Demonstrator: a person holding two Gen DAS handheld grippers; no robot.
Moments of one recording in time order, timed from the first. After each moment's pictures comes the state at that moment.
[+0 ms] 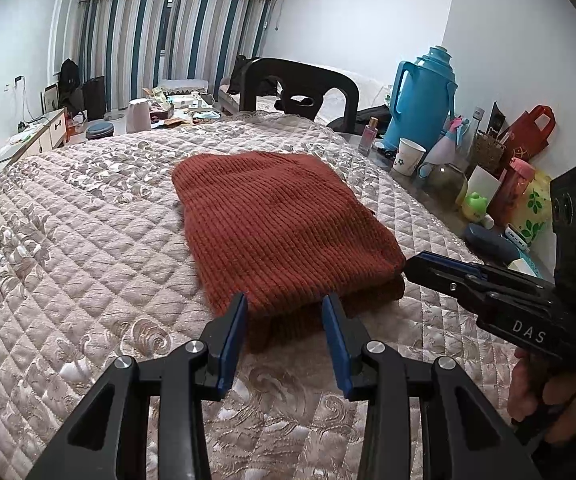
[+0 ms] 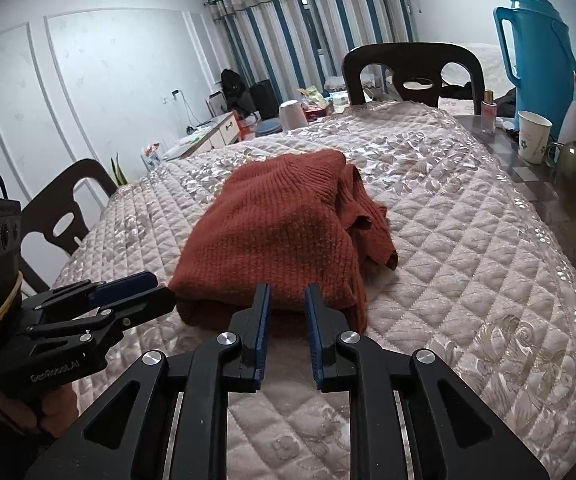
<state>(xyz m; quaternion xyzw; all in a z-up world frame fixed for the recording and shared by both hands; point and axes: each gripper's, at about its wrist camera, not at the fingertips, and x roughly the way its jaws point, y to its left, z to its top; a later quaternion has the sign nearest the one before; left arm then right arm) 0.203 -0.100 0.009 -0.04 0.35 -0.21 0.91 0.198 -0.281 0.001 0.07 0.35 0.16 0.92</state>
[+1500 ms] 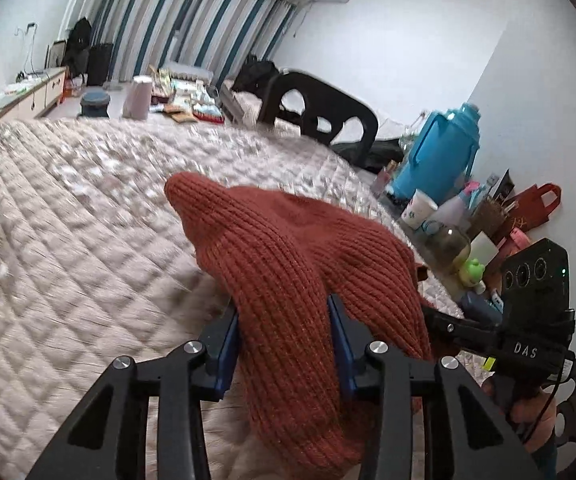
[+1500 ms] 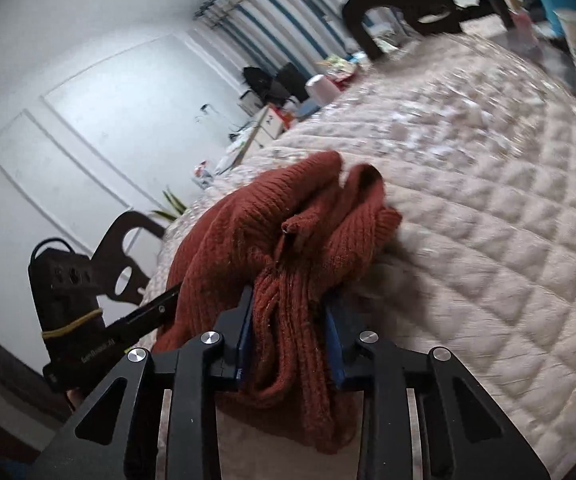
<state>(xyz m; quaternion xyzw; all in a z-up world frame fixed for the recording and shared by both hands) 0.284 -0.051 0.010 -0.15 0.35 -0.24 0.90 0.277 -0.294 -0.016 0.24 0.39 0.27 0.85</state>
